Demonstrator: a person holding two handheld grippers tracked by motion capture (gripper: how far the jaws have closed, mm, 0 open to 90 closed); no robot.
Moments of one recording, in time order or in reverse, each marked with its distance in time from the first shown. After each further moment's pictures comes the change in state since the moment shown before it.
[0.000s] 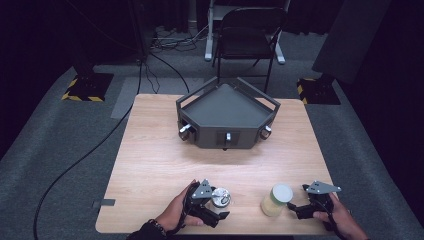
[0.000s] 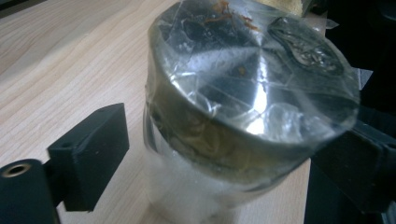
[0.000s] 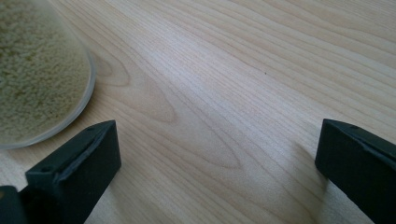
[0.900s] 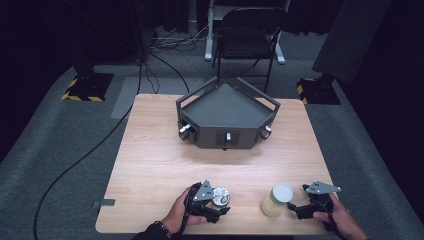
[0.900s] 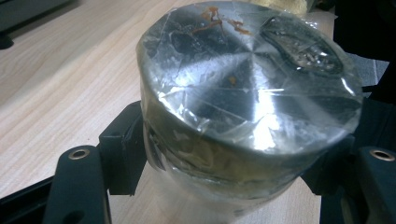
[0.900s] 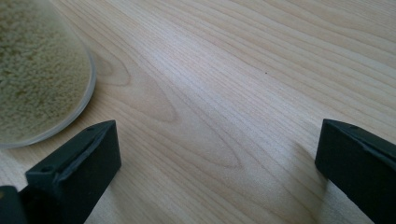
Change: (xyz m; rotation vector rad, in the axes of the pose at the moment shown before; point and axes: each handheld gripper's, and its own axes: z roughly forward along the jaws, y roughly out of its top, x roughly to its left) left arm -0.007 -0.002 -0.001 -0.021 0.038 0.060; right arm 0.000 0.000 0.000 -0.001 0.001 -0.001
